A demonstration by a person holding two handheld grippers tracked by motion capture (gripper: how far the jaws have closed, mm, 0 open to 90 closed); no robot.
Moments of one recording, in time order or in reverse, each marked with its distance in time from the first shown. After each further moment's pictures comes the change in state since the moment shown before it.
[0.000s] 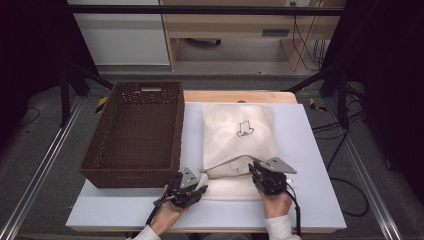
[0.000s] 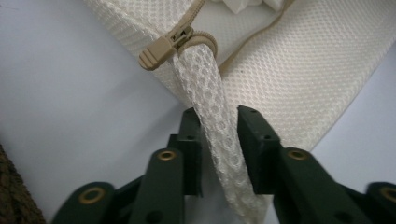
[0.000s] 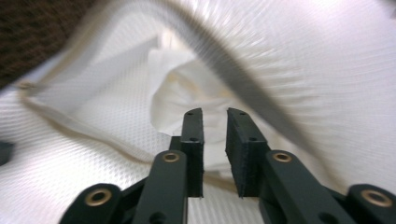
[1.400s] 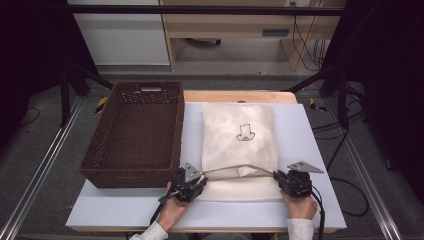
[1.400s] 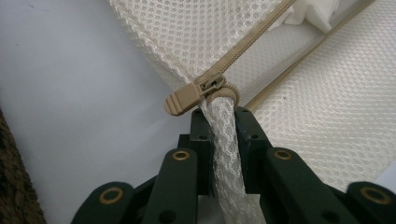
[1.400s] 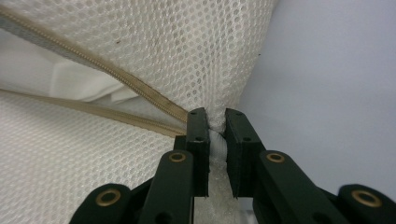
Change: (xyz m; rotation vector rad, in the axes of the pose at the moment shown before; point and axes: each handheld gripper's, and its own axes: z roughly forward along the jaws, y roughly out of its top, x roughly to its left) left arm 0.001 0.006 0.014 0.001 0.084 -0.055; right arm -0.069 -0.037 -0.008 0.158 -0.017 0.127
